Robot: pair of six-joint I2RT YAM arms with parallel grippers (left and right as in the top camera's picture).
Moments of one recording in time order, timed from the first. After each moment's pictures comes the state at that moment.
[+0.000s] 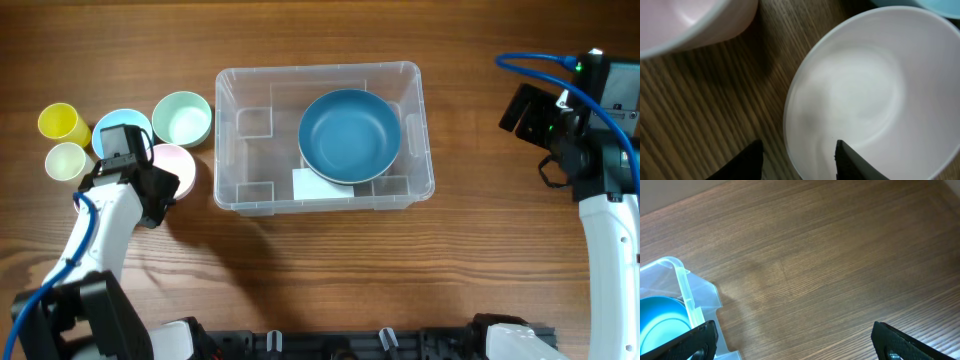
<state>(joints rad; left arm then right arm) 0.23 1.50 0.83 -0.64 -0.09 -0.93 -0.09 1.28 1.39 -1.00 0.18 0.27</state>
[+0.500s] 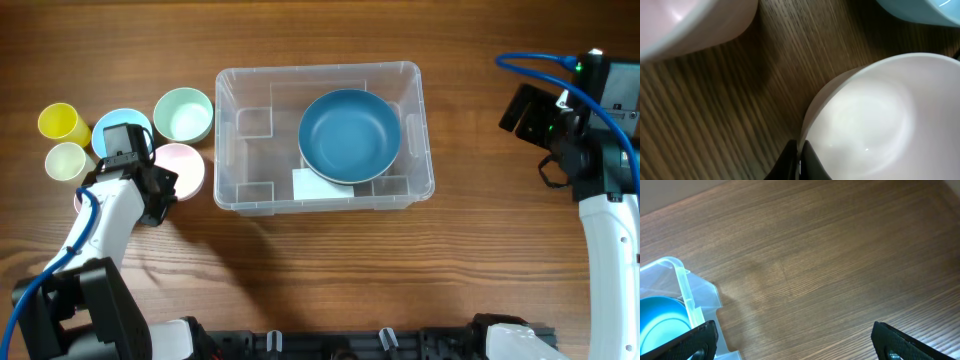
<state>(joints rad) 0.23 1.54 0.83 -0.61 -0.10 -0.97 -0.09 1.28 1.39 -1.00 0.18 0.27</state>
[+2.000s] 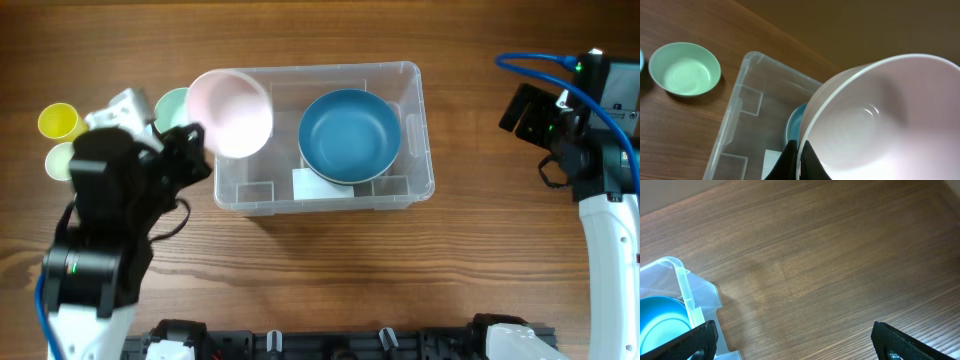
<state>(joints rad) -0.14 0.96 1.14 -0.73 0.12 -0.64 -0.09 1.28 1.39 -1.00 0.18 0.27</state>
